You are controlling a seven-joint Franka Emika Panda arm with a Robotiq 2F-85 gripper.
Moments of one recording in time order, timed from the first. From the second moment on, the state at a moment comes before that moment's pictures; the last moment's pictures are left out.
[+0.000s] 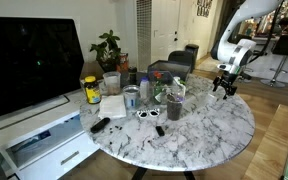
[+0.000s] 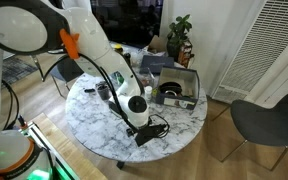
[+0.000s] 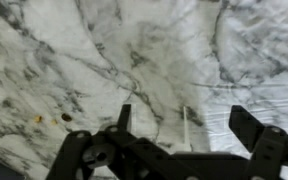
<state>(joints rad) -0.37 0.55 -0.05 -2.36 1.07 2.90 -2.66</state>
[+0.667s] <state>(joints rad) -0.42 0.58 0.00 -2.34 1.11 2.90 -2.71</state>
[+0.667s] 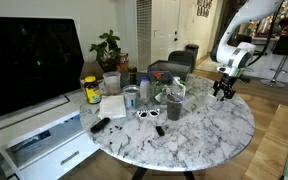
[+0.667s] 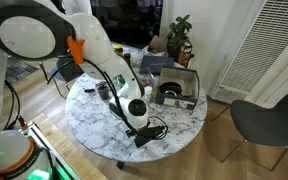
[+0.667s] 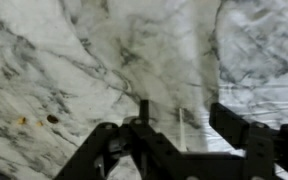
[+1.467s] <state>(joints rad) -0.41 0.58 0.04 -2.34 1.10 2.92 -2.71</state>
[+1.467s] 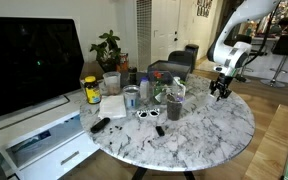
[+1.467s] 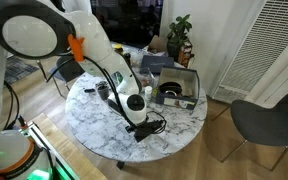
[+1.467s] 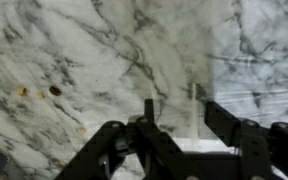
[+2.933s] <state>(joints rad) -0.31 0.57 -0.04 -2.37 0.94 3.00 -2.71</state>
